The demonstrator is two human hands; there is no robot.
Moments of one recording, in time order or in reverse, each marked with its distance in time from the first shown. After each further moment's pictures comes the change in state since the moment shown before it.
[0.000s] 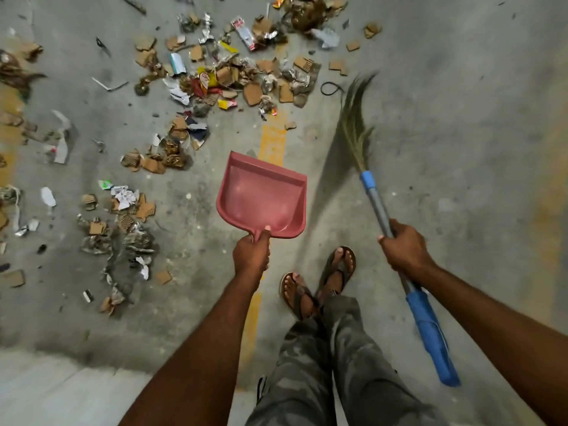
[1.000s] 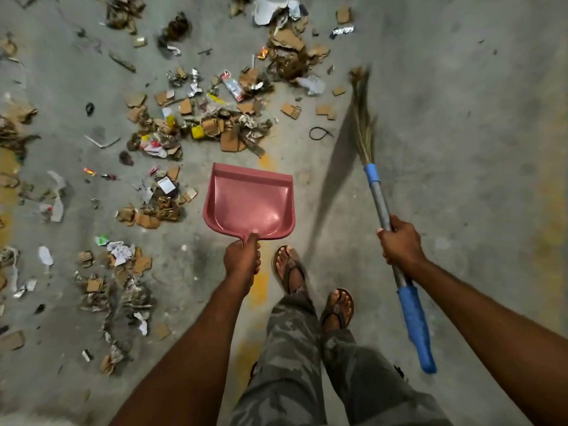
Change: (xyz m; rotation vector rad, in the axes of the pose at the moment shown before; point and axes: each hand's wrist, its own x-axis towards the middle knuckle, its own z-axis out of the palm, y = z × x) left_hand 0.084 0.156 0.049 -0.053 0.022 -0.017; right_hand 0.137 -0.093 -0.072 0.257 0.063 0.088
